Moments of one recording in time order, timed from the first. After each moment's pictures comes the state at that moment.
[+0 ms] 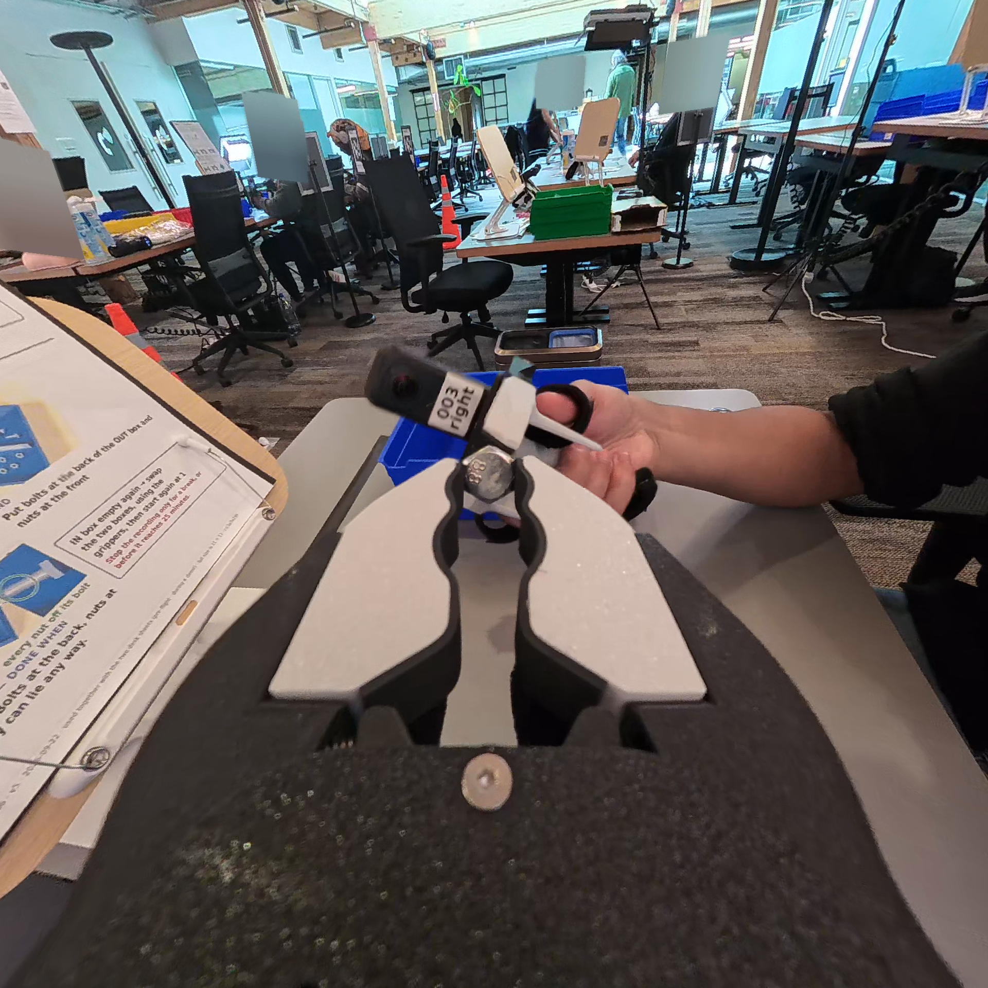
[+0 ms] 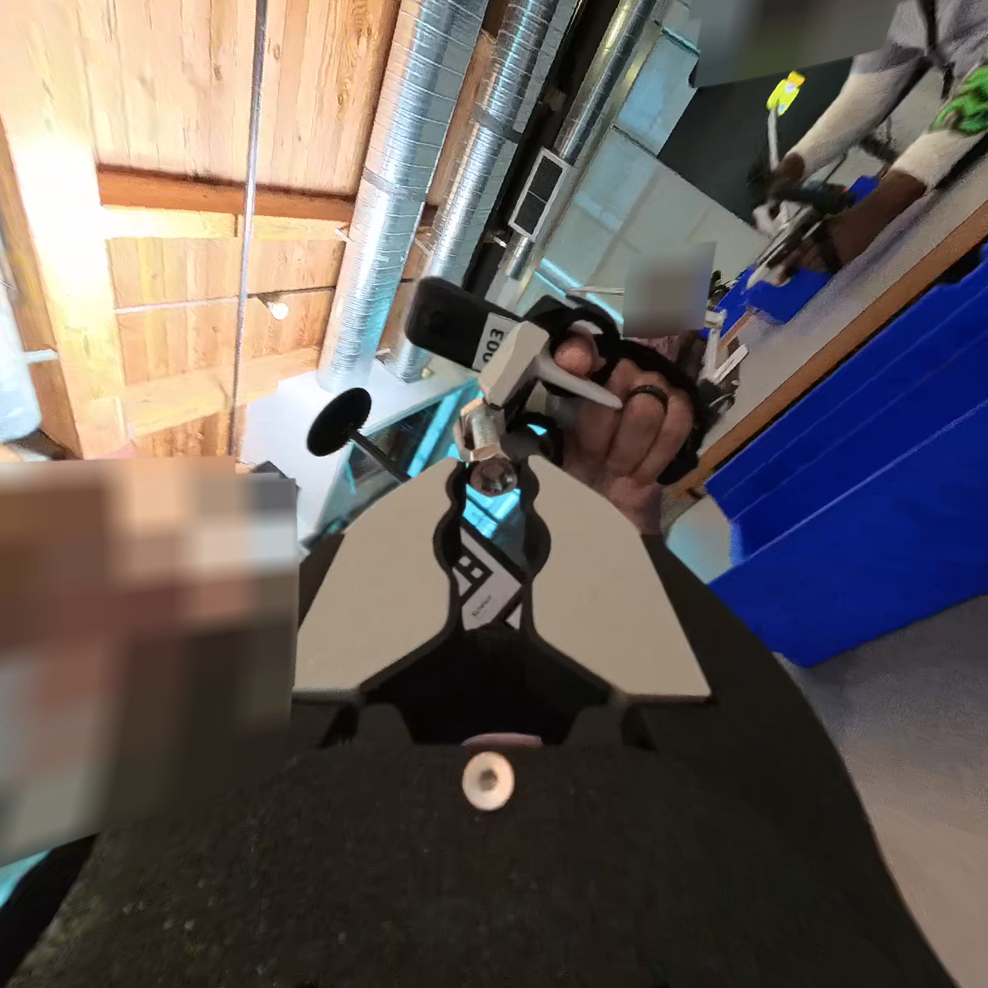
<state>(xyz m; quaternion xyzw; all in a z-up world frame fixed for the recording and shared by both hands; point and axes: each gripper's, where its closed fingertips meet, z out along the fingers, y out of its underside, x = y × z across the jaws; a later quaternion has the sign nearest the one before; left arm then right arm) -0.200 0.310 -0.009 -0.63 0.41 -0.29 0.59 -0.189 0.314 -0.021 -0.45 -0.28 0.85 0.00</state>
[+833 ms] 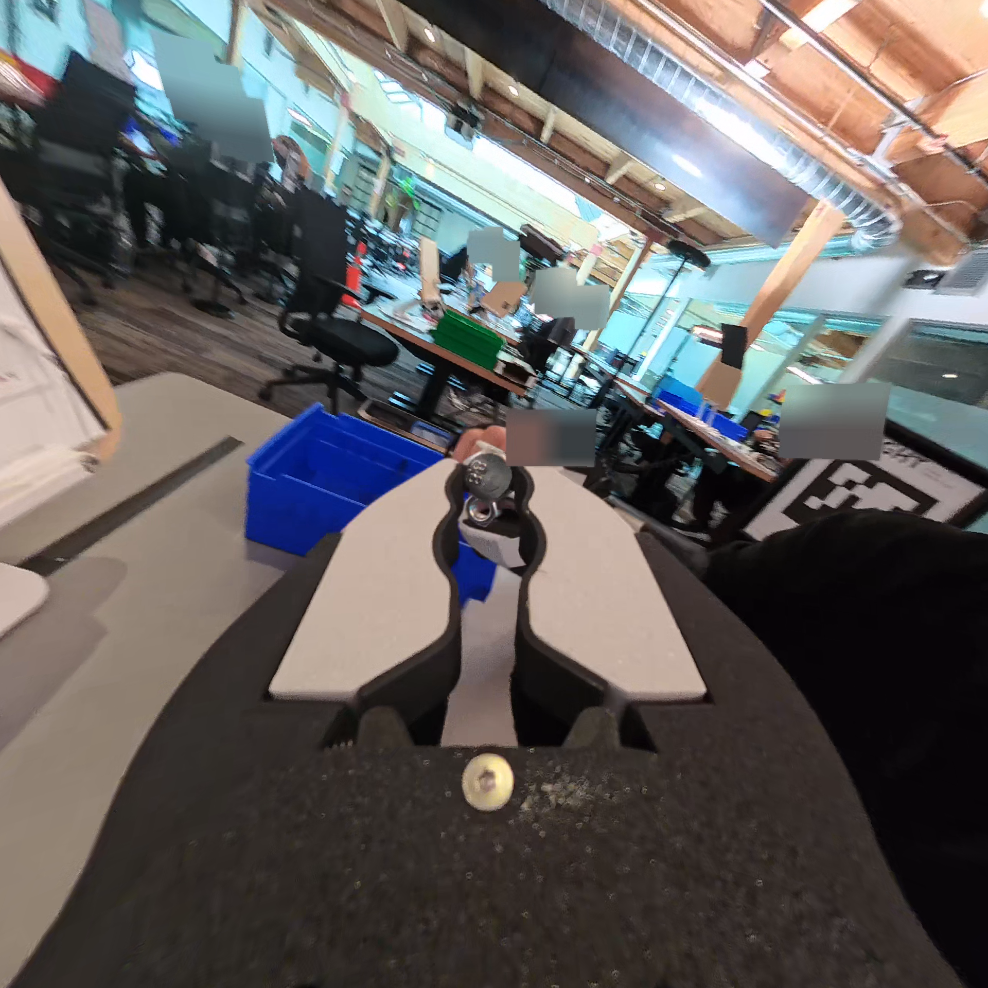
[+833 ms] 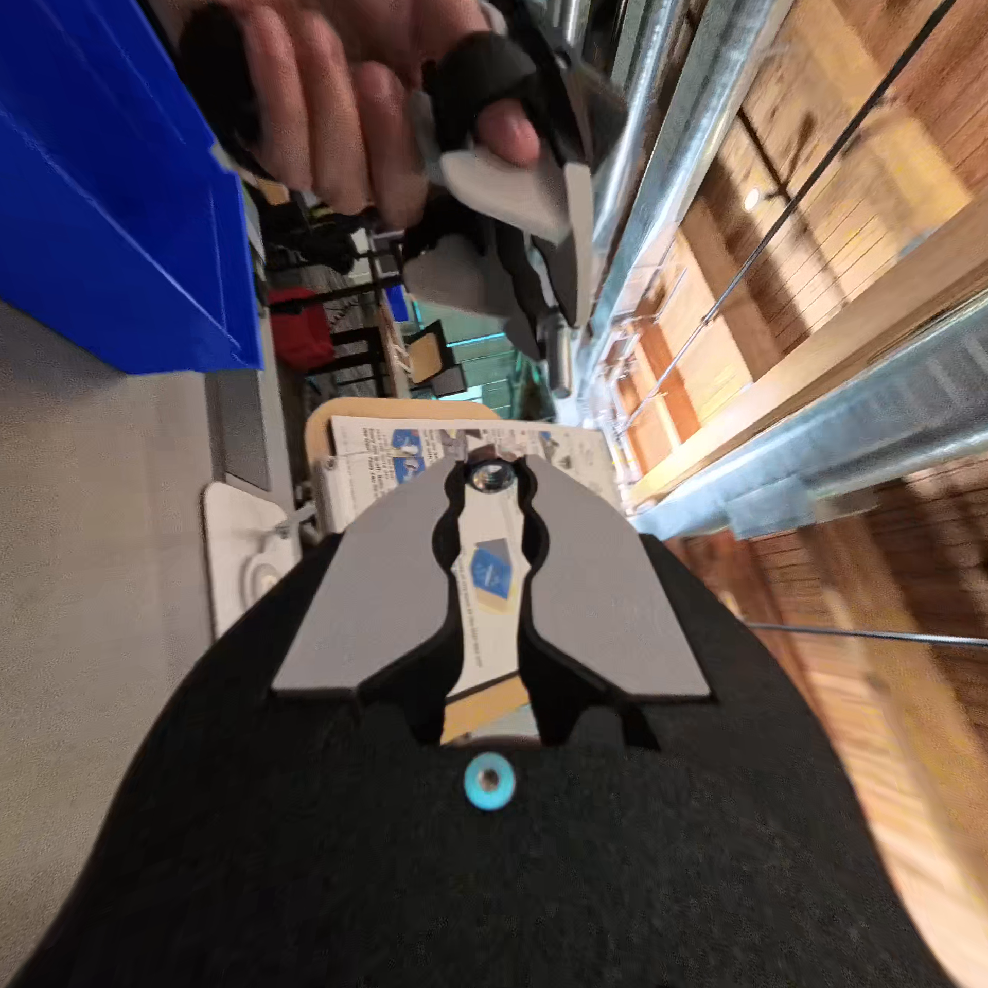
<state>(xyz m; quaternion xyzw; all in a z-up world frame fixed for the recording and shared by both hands) -0.221 0.314 0.017 -0.63 0.24 -0.54 0.51 -0.183 0.326 -0.024 -0.18 -0.62 -0.09 0.76</state>
